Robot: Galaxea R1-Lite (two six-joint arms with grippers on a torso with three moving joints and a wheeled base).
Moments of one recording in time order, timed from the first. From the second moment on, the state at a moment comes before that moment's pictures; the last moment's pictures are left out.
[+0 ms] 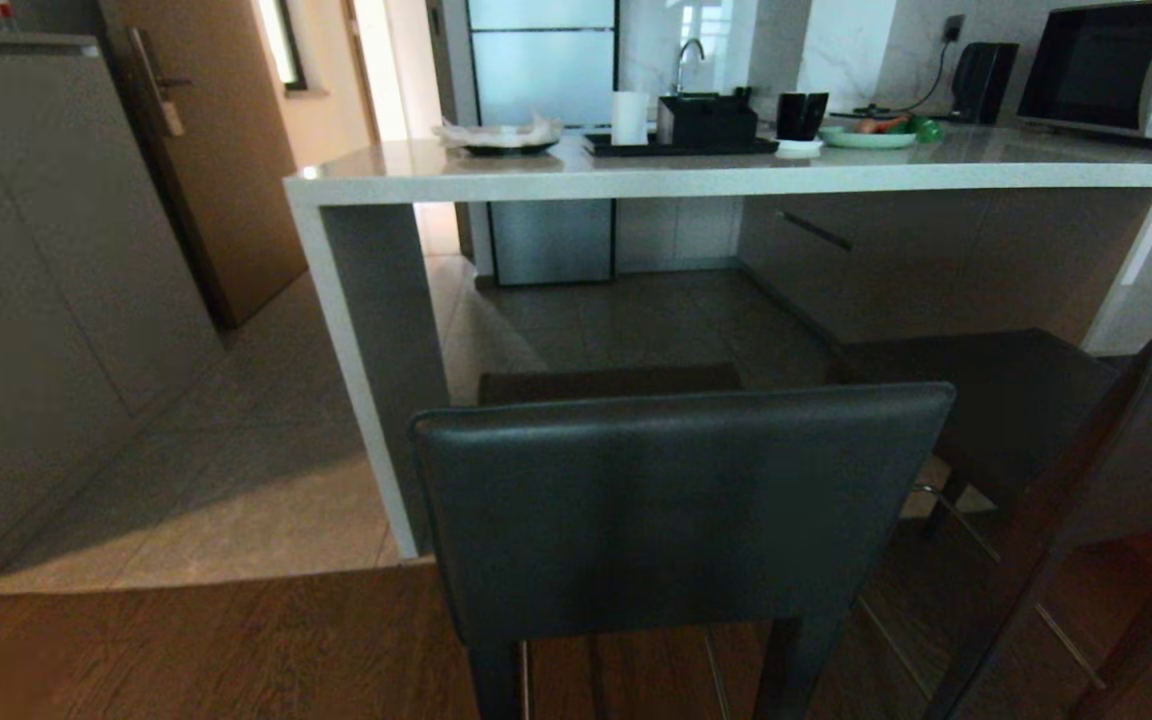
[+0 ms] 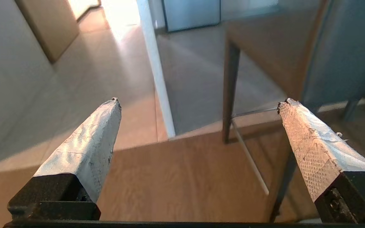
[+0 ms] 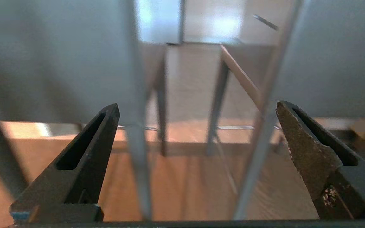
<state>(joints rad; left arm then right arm) 0.00 0.00 -0.04 -0.03 -0.10 0.12 0.01 0.00 -0.16 0.05 0.09 -0.08</state>
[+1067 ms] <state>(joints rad) 0.00 0.00 0.00 -0.01 0.00 0.00 0.01 0.00 0.00 0.01 0.01 -0.01</state>
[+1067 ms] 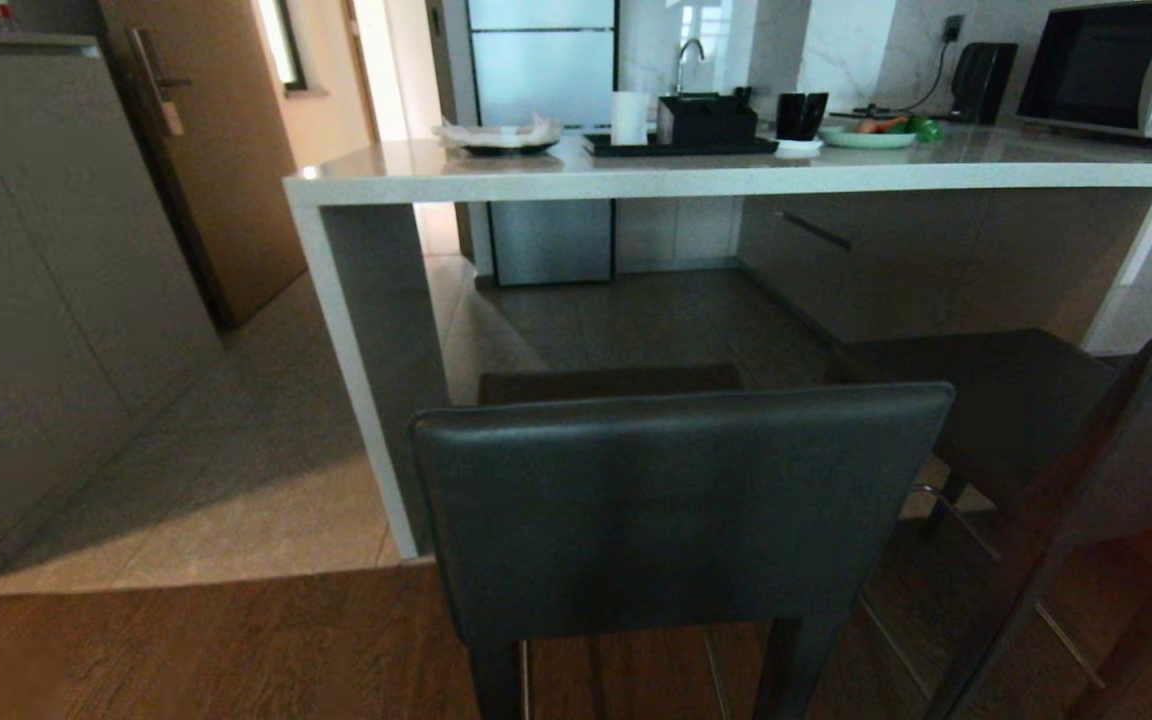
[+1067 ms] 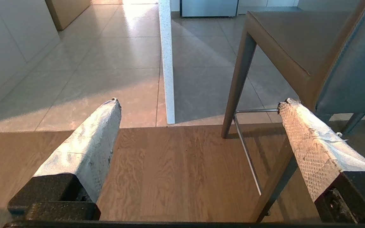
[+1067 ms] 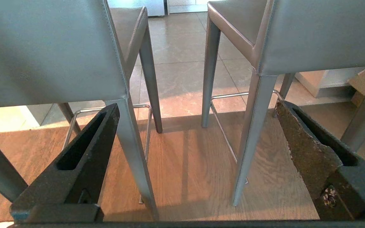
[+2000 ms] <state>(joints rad) 0.00 0.00 0.00 -0.01 0.00 -0.01 0.01 0.00 0.00 0.01 0.00 0.00</state>
